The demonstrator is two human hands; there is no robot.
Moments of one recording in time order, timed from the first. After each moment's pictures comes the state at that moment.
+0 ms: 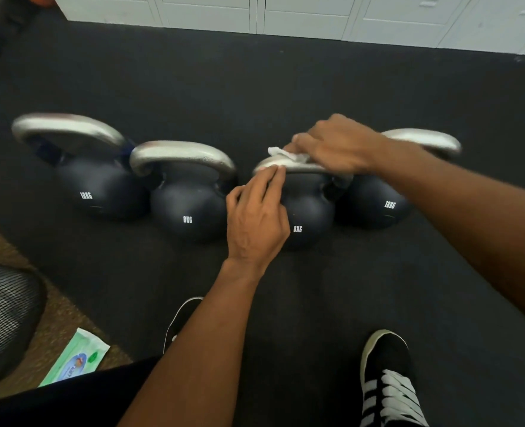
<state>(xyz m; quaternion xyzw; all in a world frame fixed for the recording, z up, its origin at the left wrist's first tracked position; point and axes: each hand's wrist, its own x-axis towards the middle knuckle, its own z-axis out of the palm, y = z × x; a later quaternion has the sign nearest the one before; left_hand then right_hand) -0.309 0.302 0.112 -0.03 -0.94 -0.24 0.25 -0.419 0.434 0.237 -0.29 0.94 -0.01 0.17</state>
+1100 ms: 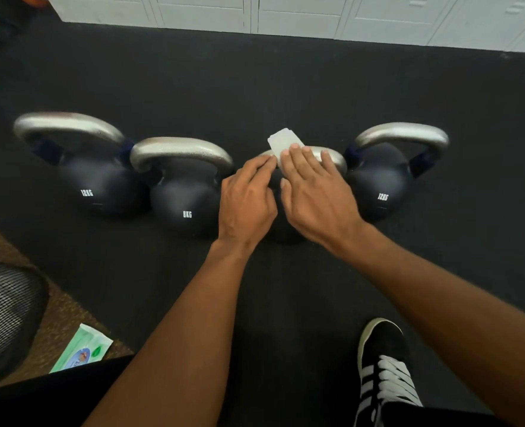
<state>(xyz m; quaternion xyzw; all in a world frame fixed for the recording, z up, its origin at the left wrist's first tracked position) -0.316 0.285 0.132 -0.04 -0.93 -0.31 0.19 -0.334 0.427 0.162 -0.22 0.97 0.00 -0.02</state>
